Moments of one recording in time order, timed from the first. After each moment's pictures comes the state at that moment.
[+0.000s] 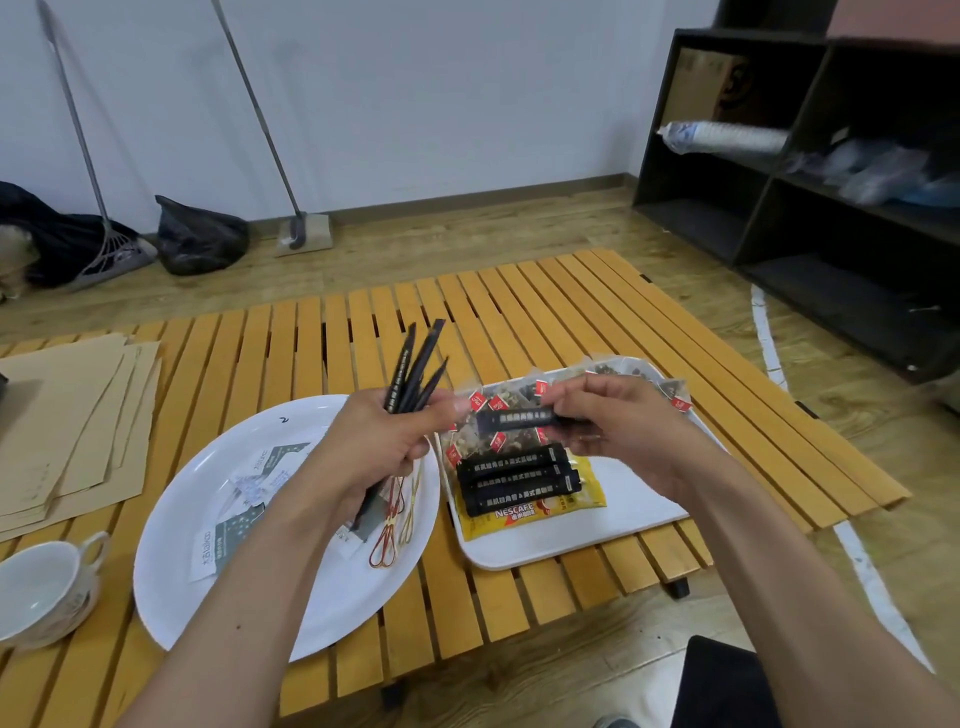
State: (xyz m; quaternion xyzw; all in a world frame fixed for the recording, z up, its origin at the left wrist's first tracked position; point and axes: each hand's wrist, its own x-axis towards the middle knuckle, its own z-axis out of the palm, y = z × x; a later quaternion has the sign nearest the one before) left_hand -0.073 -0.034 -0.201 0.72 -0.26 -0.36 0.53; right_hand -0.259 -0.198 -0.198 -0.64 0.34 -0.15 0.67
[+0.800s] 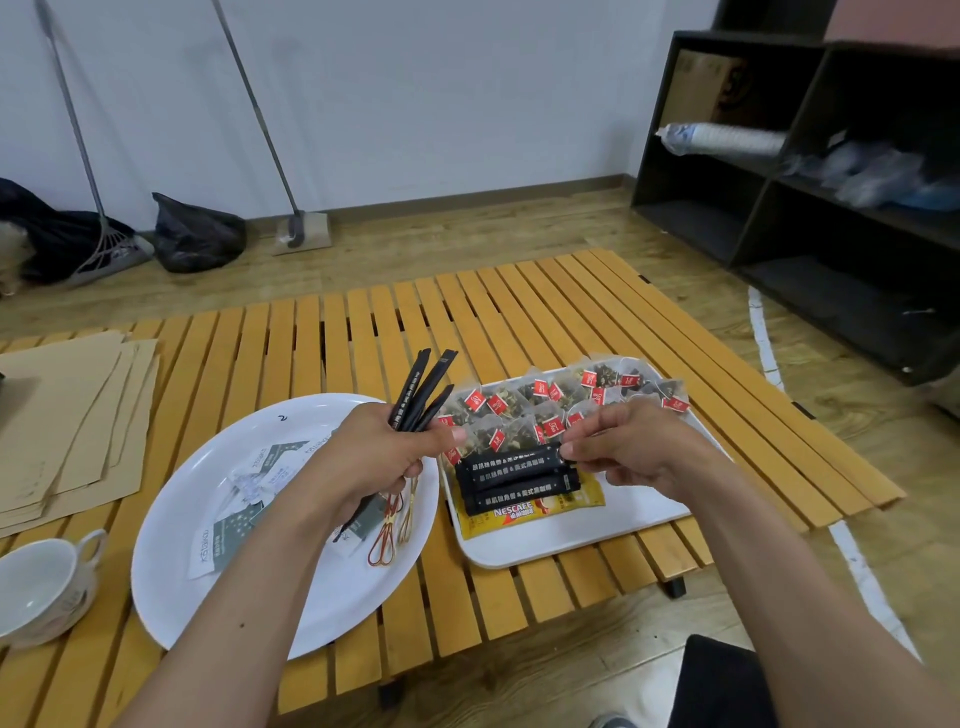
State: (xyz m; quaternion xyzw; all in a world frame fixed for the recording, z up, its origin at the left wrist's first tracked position) left_hand -0.069 -0.031 -0.210 0.77 -0.25 -0.37 0.46; right_hand -0.265 -0.215 -0.219 -0.65 0.47 -0.07 0.59
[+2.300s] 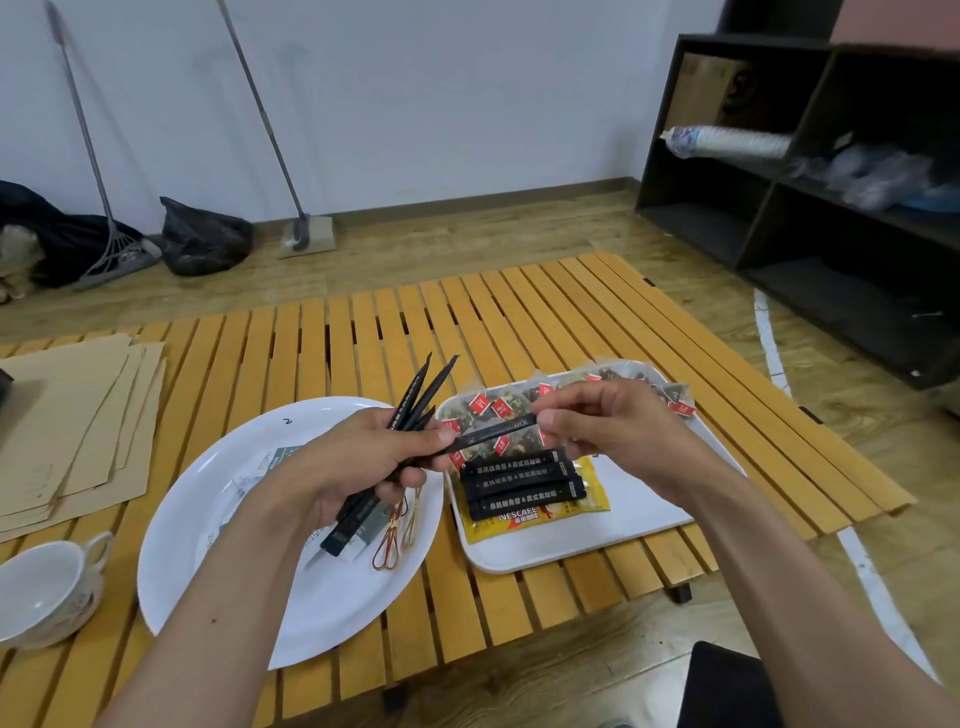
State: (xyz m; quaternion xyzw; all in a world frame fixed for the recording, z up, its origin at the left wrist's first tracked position) left_hand -0.060 -0.023 -0.199 0.69 -0.23 -0.50 0.47; right_hand -0.259 -0.199 -0.203 -0.72 0.28 -0.16 0.61
